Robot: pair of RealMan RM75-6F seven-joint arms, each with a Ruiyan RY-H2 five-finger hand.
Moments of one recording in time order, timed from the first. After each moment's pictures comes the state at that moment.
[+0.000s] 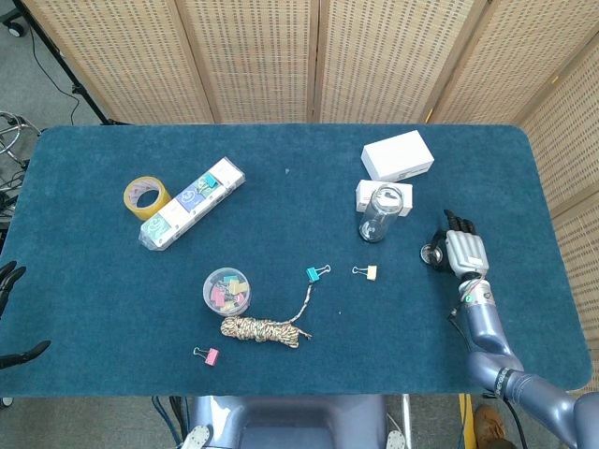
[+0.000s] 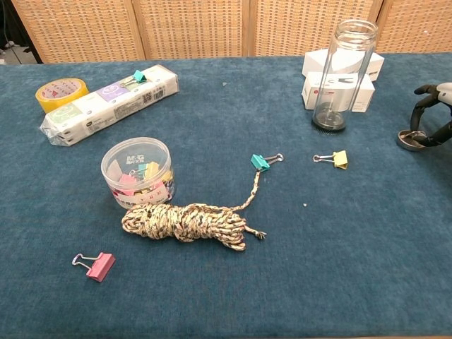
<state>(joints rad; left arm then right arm) -0.03 -0.94 0.02 -1.72 1.57 1.52 -0.23 0.60 -1.62 0.25 -0.97 -1.03 0.84 -0.05</state>
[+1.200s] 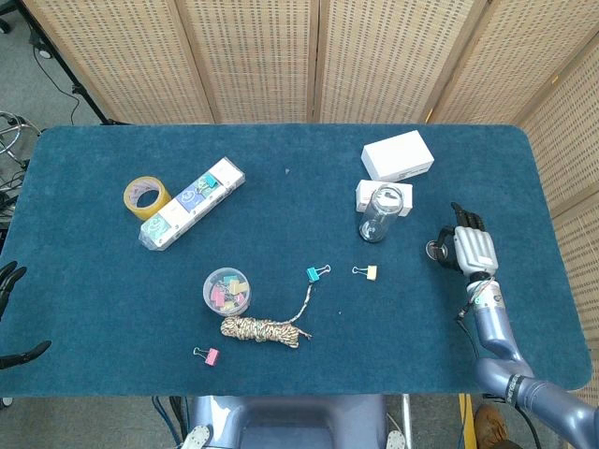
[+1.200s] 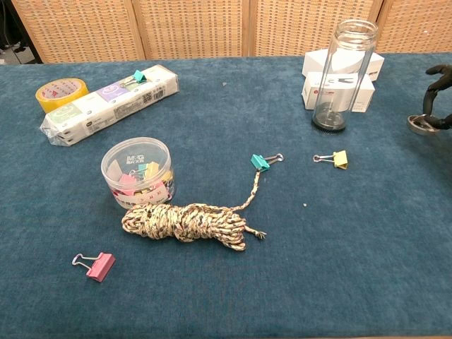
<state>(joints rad) -0.03 -0.94 0.02 -1.72 1.57 1.53 -0.24 0.55 -1.54 0.27 -1.08 -1.08 0.93 -0.01</state>
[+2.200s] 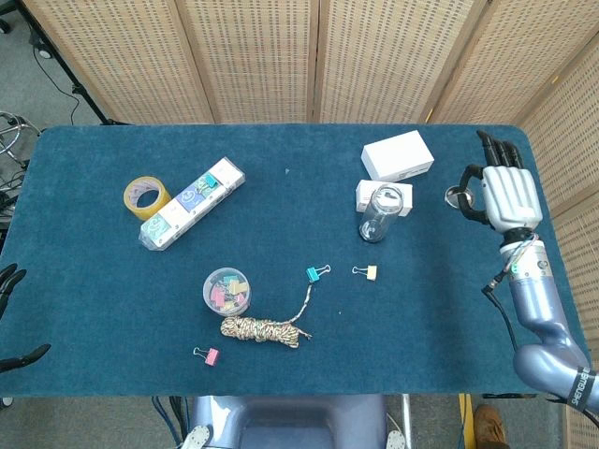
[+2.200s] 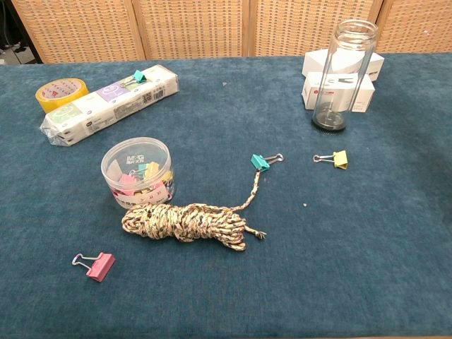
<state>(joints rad) -0.02 -0.93 0.03 -1.71 1.60 1.54 -0.26 0.64 -1.06 0.44 -1.66 -0.90 1.01 -0.30</state>
